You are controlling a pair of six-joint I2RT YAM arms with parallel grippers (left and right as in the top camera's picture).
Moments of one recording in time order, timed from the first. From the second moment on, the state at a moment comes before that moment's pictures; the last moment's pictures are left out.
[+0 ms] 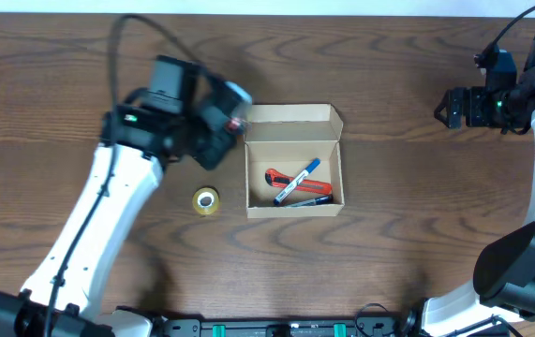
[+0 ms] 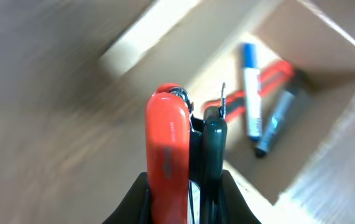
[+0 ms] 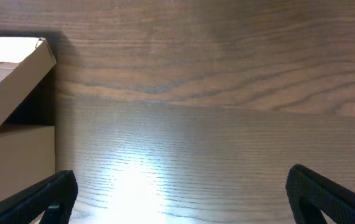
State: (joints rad) left arm -0.35 1.50 1.37 -0.94 0.30 0.46; right arm -0.33 1.76 1.68 -1.15 -0.25 -0.30
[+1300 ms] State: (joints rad) left arm -0.56 1.97 1.37 -0.77 0.34 0.93; right arm -0.33 1.76 1.68 -1.14 -0.25 -0.30
